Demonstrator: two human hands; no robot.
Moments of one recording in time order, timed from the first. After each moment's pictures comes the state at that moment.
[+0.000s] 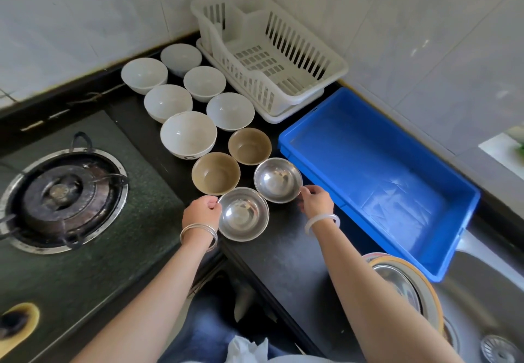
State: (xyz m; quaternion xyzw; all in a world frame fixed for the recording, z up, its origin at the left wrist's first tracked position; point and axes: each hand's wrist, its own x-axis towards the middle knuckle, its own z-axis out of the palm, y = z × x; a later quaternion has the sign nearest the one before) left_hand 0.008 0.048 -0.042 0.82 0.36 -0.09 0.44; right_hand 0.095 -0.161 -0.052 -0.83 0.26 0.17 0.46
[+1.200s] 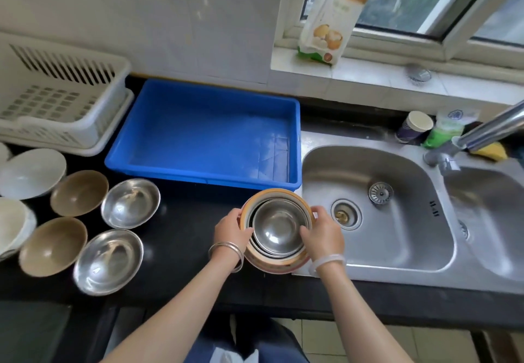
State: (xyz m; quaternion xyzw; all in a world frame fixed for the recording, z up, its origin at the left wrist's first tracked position) left_hand -0.018 -0.206 -0.025 0.88 -0.04 -0.28 0.39; right_hand -0.104 -0.359 -0.024 -0.84 0.44 0.00 0.31
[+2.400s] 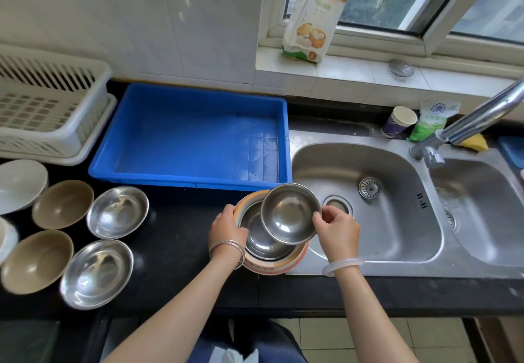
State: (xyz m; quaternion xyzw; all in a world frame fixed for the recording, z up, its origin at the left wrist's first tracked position) left_hand -0.017 -0.222 -0.027 0.92 -0.05 -0.23 0.32; right_hand -0.121 -0.377 0.011 -0.80 0.47 -0.12 0.35
